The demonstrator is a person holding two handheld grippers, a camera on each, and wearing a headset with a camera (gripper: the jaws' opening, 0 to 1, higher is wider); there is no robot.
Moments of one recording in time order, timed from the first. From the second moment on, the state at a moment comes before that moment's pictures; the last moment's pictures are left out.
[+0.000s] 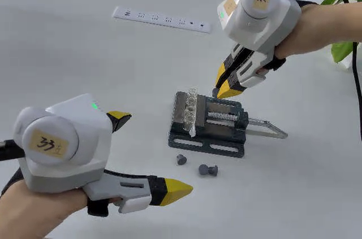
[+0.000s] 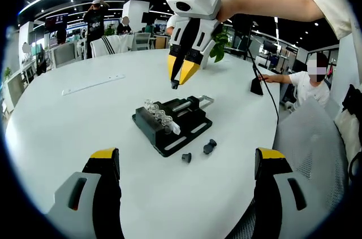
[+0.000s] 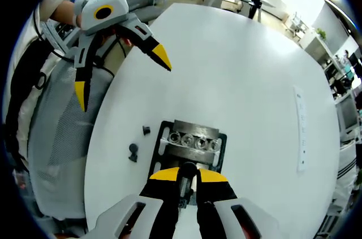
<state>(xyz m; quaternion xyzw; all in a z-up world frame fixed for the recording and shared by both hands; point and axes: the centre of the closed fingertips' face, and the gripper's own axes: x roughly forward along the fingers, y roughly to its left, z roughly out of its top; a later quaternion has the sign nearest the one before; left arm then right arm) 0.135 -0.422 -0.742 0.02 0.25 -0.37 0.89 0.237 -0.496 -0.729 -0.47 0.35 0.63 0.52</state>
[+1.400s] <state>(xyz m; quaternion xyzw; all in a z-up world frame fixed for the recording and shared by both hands) 0.145 -0.430 -0.746 0.02 0.26 -0.36 0.89 0.260 -0.468 -0.731 -0.48 0.34 0.66 0.48</state>
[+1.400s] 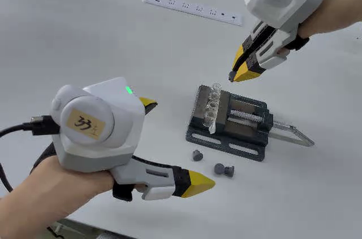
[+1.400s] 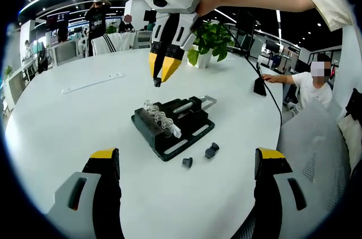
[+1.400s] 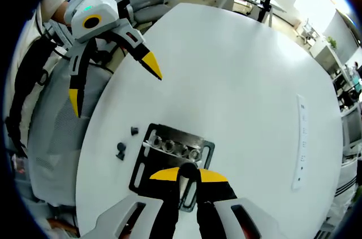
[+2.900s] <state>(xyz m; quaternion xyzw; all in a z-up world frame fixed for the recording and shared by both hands) 0.146 -0.429 -0.765 0.00 0.28 -0.36 0.89 0.271 -0.455 -0.763 -0.49 0.35 0.66 0.44</state>
